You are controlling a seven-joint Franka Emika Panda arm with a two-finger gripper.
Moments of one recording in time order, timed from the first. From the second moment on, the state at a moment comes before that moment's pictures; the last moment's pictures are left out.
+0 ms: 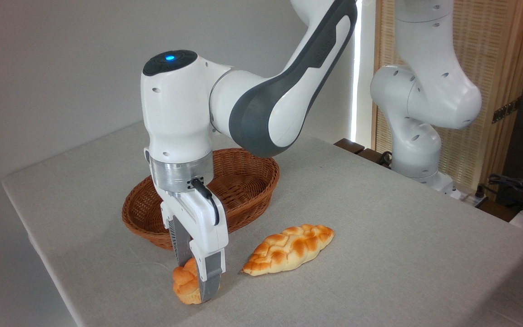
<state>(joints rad) 0.00 0.15 0.00 -1.94 -0.02 2.23 0.90</state>
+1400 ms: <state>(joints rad) 0.01 0.09 -0.20 -1.76 -0.16 1.82 0.55</state>
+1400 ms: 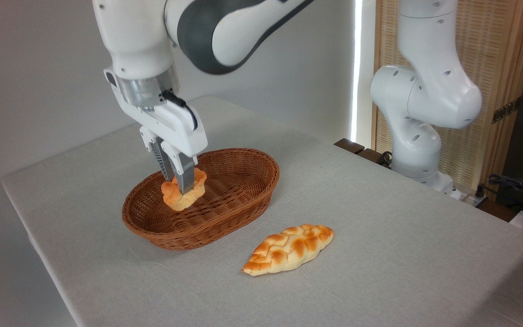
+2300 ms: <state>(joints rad) -0.03 0.12 -0.20 -1.82 -0.16 1.96 0.55</state>
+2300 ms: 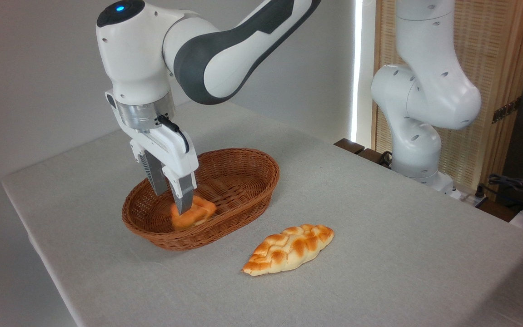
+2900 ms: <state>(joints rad) -0.01 0.02 -0.01 -1.62 -0.16 1.69 0.74</state>
